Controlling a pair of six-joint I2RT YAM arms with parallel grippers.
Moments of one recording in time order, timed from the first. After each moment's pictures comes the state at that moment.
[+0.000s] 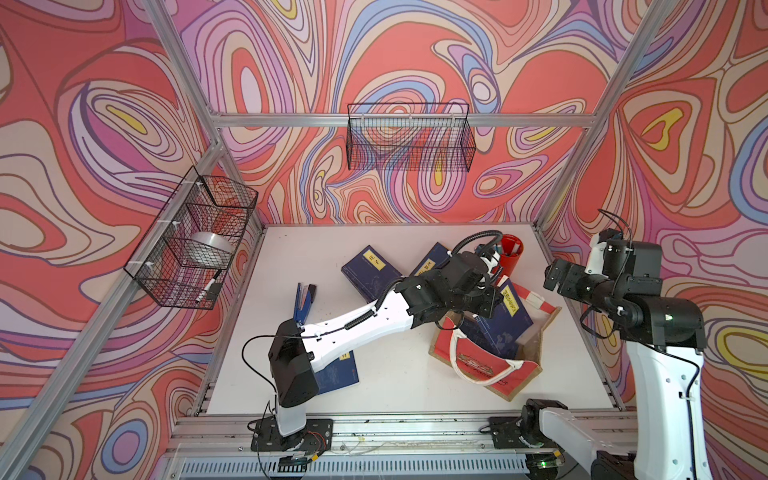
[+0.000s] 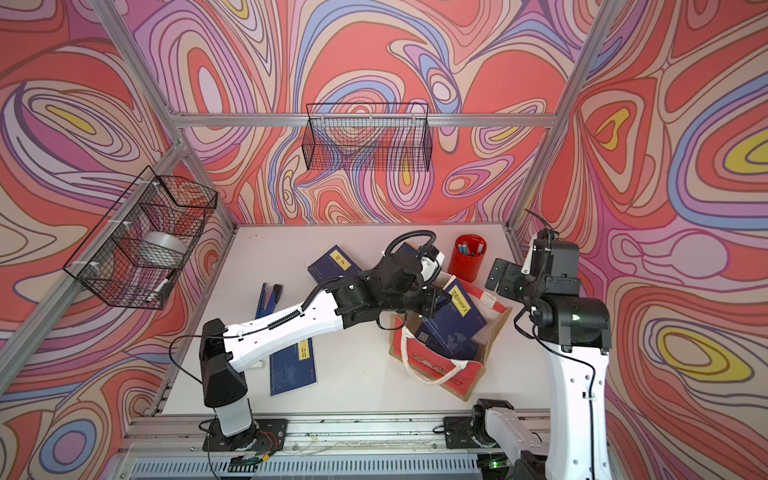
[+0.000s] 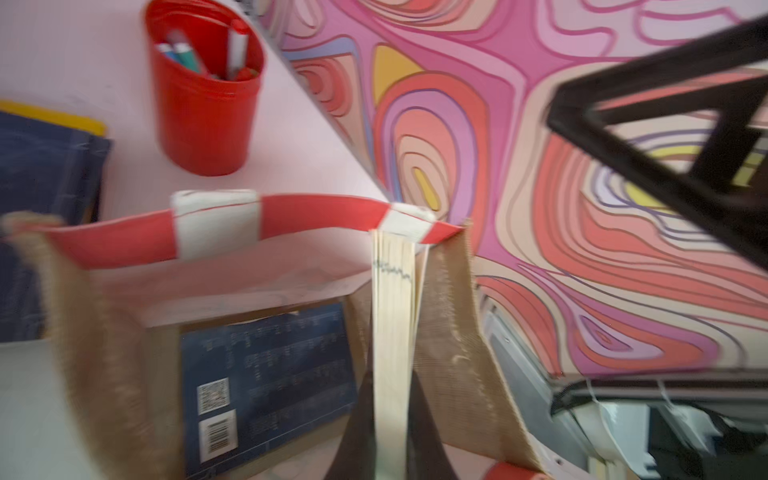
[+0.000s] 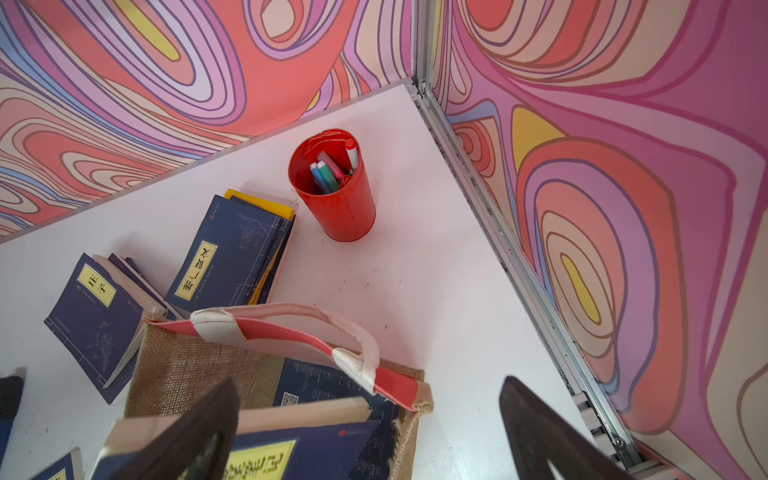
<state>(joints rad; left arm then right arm) -1.10 1.84 1.79 -0.48 0.07 -0.64 -0.11 1.01 1.55 -1.24 0.09 0.23</state>
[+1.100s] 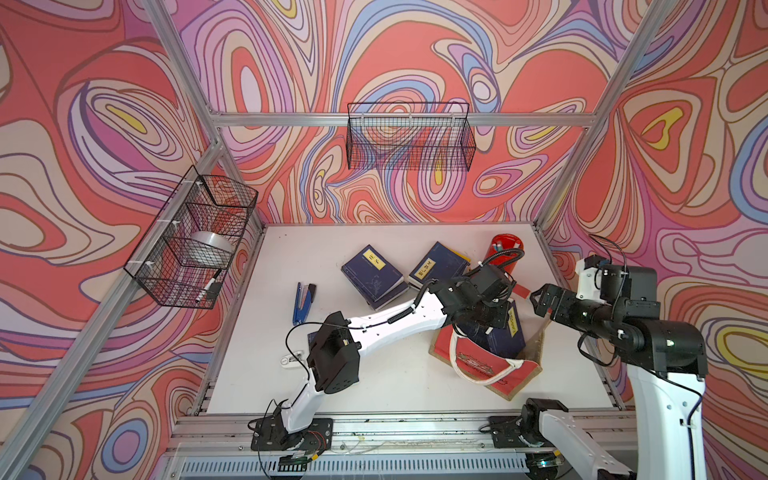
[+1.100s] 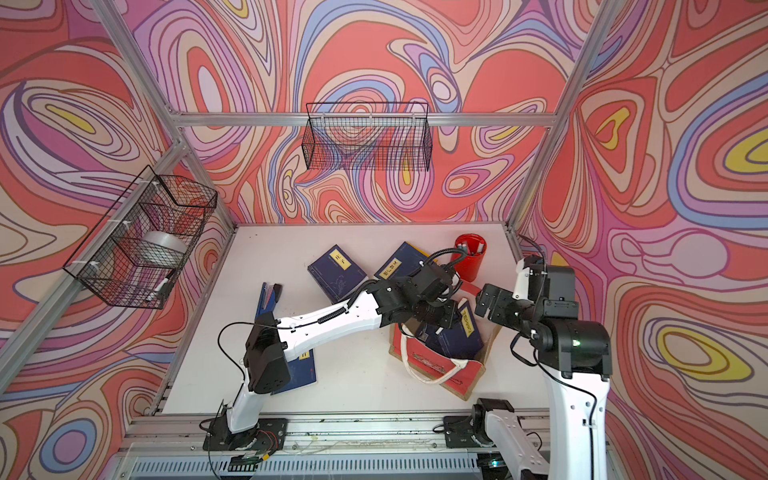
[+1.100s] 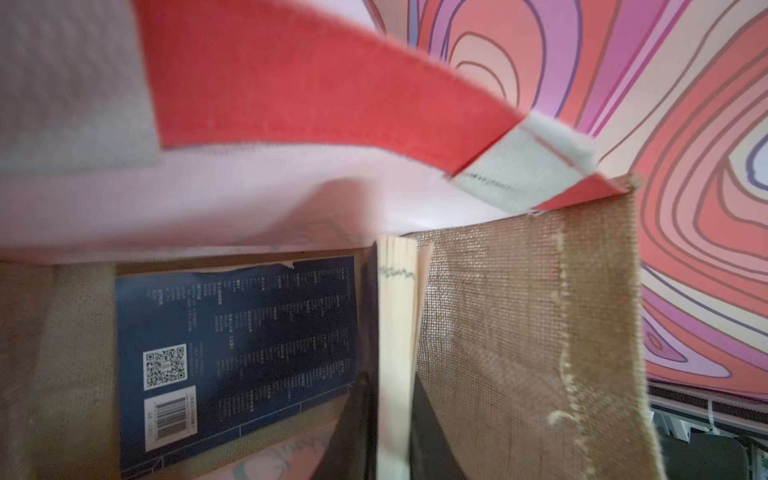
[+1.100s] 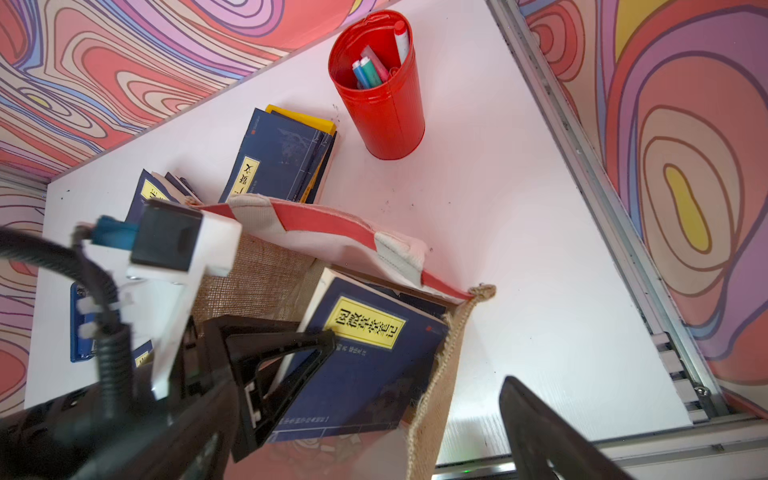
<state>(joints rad) -1.12 2.12 2.00 -0.62 0.18 -0.76 -0.11 0.89 1.44 -1.38 -0.10 0.26</state>
